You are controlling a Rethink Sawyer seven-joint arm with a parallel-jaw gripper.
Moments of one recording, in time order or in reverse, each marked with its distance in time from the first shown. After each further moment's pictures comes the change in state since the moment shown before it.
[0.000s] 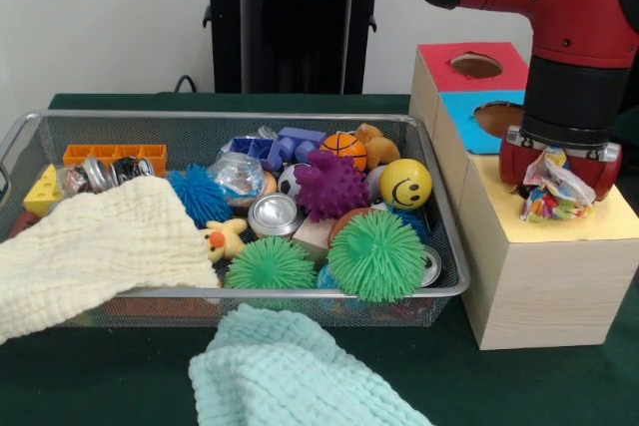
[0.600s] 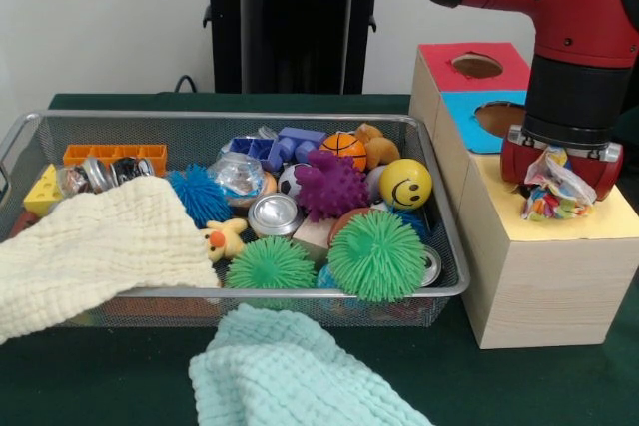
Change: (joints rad) arm 0.013 0.005 -0.016 0.000 0.020 0.000 0.000
